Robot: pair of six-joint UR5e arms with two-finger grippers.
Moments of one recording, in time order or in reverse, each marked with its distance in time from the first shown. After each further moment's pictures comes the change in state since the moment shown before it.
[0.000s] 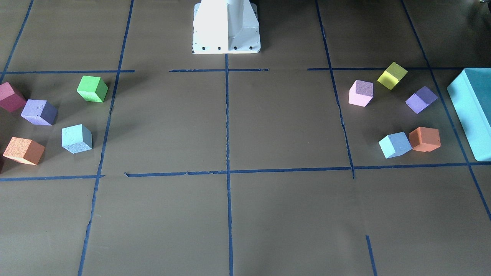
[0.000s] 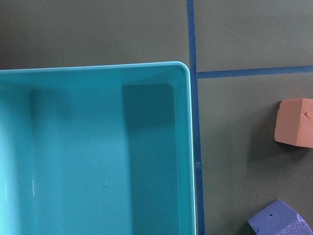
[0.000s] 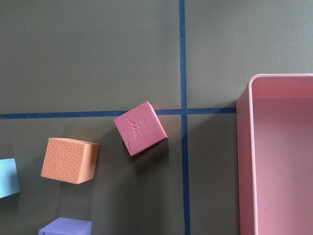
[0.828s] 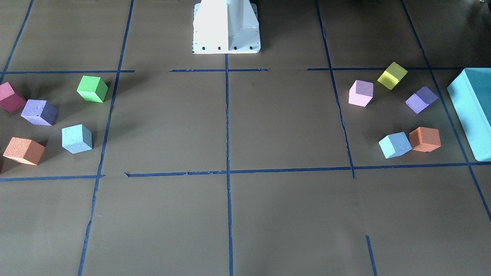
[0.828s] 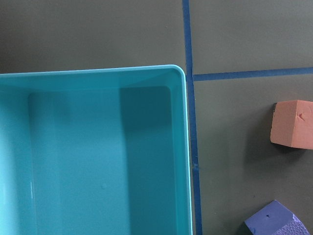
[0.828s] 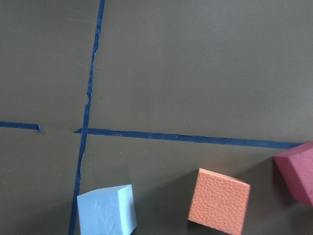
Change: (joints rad) left arm 0.000 0.000 -0.006 -0.001 0.000 0.000; right arm -0.392 0.064 0.056 0.360 -0.079 0.504
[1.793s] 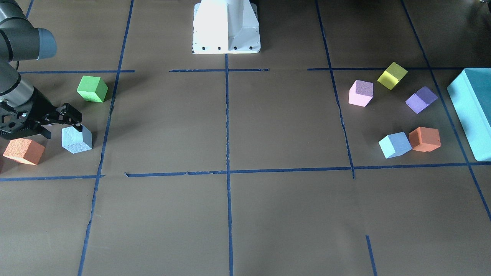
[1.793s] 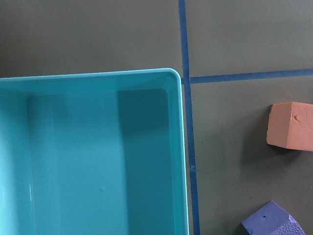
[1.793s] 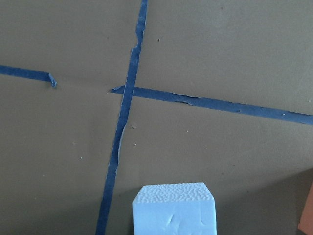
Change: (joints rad) left arm 0.000 0.000 -0.014 0.001 0.000 -0.002; right arm -0.307 0.087 -0.072 0.029 -0.210 0.110
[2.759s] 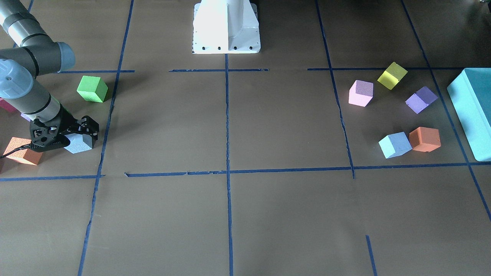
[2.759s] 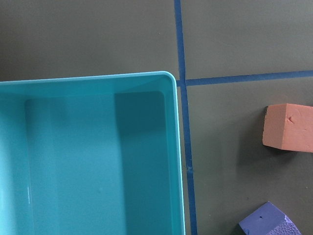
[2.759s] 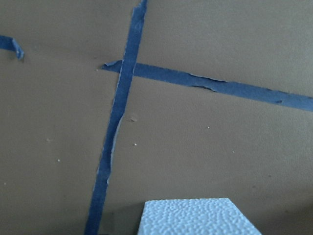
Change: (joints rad) left arm 0.000 0.000 -0.003 0.000 -0.003 0.000; right arm -0.067 0.063 -0.112 0.000 -0.039 -0.008
